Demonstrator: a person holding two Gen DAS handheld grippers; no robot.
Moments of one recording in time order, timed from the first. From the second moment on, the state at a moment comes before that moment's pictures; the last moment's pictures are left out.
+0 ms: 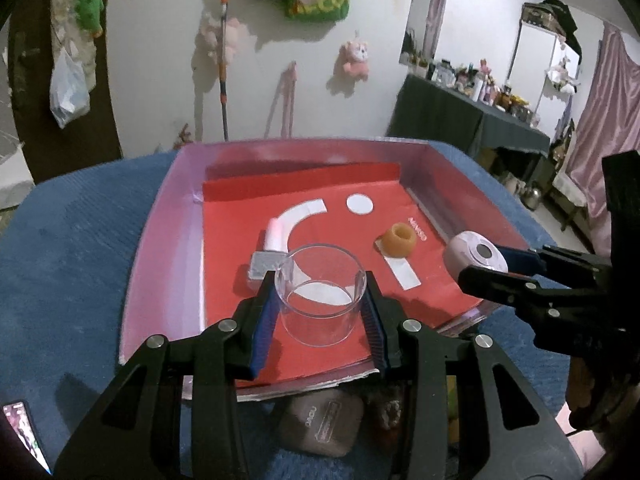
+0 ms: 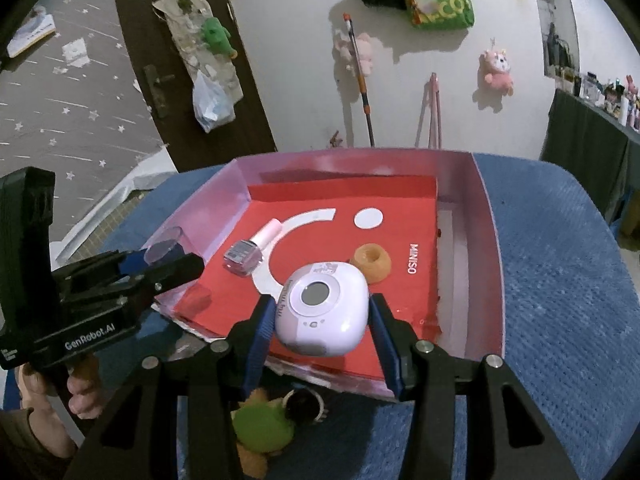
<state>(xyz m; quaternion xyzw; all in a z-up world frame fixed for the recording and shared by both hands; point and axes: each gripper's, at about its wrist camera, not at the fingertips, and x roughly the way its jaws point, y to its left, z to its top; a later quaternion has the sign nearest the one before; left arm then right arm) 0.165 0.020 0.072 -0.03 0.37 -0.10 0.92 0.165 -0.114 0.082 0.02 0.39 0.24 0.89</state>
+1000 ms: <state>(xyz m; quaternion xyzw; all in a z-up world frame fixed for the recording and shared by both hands) 0.232 0.026 0.021 -0.05 0.45 -0.10 0.89 0.226 -0.091 0.038 0.00 0.46 0.21 0.86</state>
